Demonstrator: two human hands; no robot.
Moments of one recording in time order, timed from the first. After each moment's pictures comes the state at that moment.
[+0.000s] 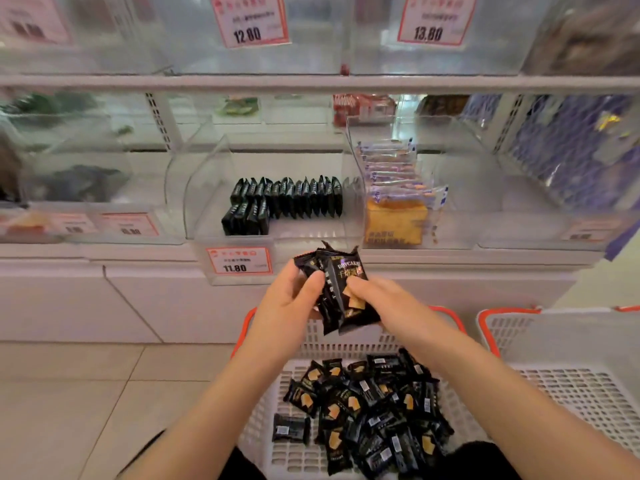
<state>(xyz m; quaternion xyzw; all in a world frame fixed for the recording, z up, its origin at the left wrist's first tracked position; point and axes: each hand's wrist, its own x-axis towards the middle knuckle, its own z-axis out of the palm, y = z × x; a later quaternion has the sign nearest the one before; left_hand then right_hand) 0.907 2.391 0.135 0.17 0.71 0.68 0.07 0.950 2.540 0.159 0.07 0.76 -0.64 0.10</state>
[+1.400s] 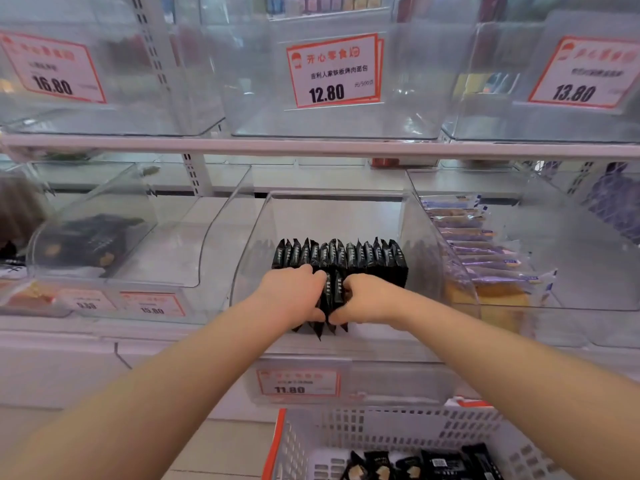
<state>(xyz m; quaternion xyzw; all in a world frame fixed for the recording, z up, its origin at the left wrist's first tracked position) 0.689 2.365 0.169 0.29 0.95 -0.11 0.06 0.720 2.499 0.157 0.03 0.93 -0.33 0.17</state>
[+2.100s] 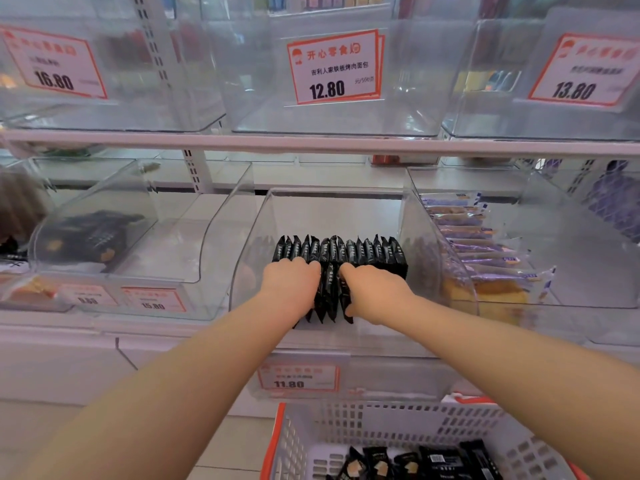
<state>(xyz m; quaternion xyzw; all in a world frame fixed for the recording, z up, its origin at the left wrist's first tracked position) 0.683 2.373 0.160 0.22 0.97 -0.14 0.02 0.720 2.501 0.156 -0.03 1.00 -0.04 0.08</state>
